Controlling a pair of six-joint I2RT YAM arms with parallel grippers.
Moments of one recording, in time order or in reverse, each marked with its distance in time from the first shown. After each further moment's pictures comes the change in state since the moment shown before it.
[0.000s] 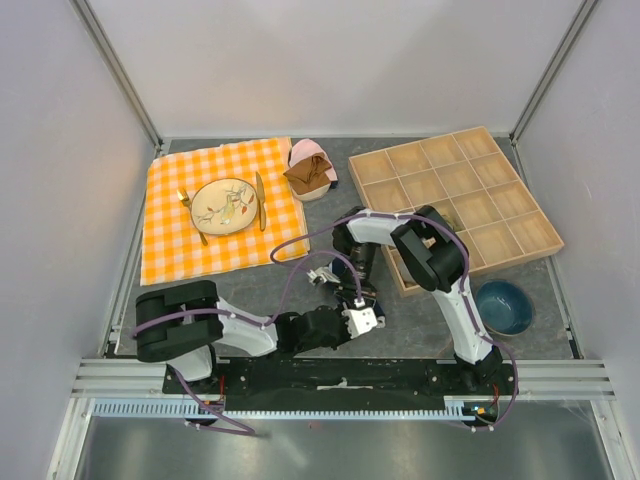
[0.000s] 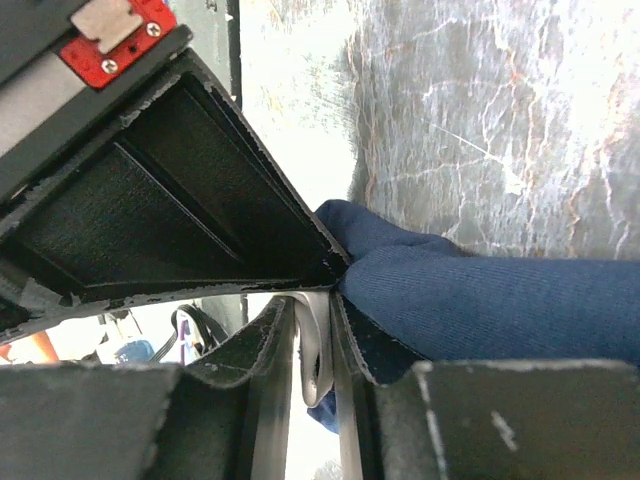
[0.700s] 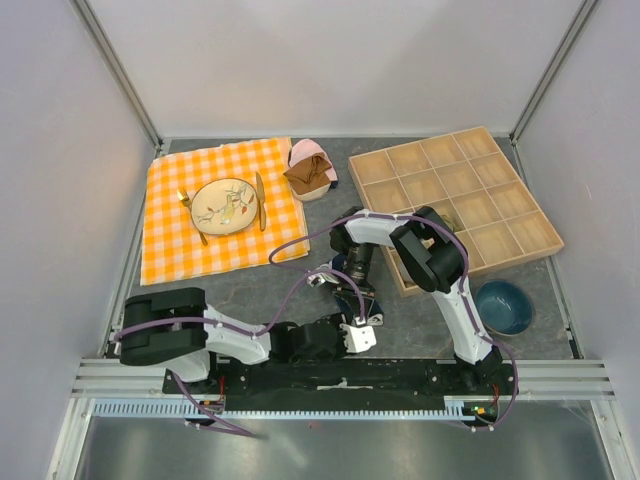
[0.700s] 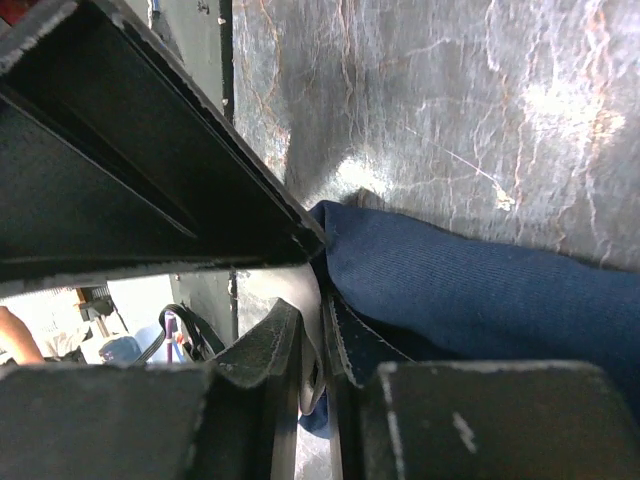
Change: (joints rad) left arm -0.097 -0.095 -0.037 -0.091 -0.093 0.091; right arm 0.008 -0.001 0.011 0.006 0.011 -0.008
